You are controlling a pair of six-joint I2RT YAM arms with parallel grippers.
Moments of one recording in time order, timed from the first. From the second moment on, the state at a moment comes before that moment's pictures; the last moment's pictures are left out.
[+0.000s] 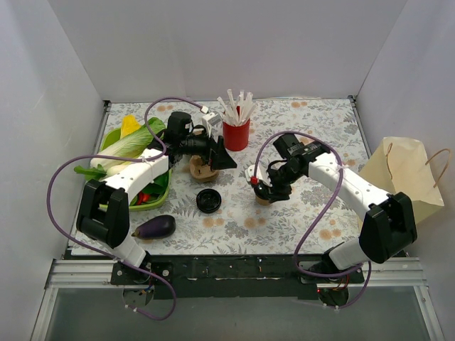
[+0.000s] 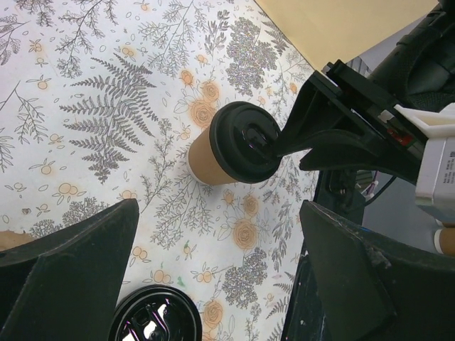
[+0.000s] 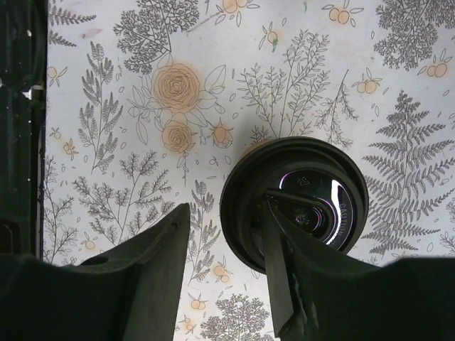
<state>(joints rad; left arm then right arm) -0.42 1.60 1.17 -0.11 0.90 -0.16 0.55 1.46 1.18 -1.04 -0.59 -1.19</state>
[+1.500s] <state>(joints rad) -0.42 1.61 1.17 -0.13 0.88 -0.15 -0.09 1.75 1.46 -0.83 -0.43 -0.69</state>
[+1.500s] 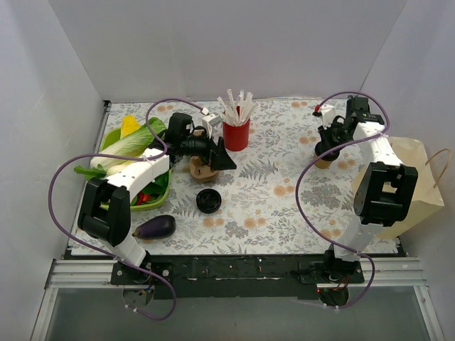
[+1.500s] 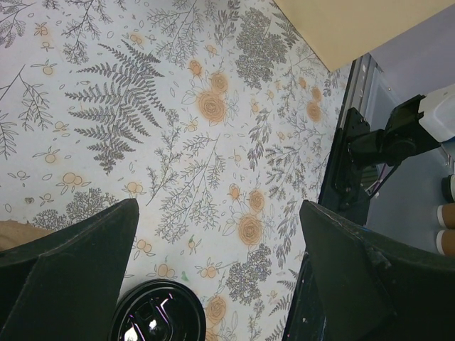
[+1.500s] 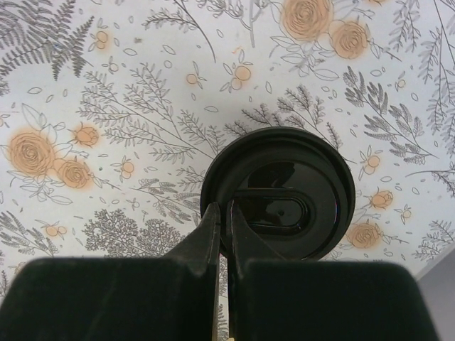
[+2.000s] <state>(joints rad) -0.42 1.62 1.17 -0.14 0.87 -0.13 -0.11 1.76 1.45 -0.78 -0.37 -0.64</state>
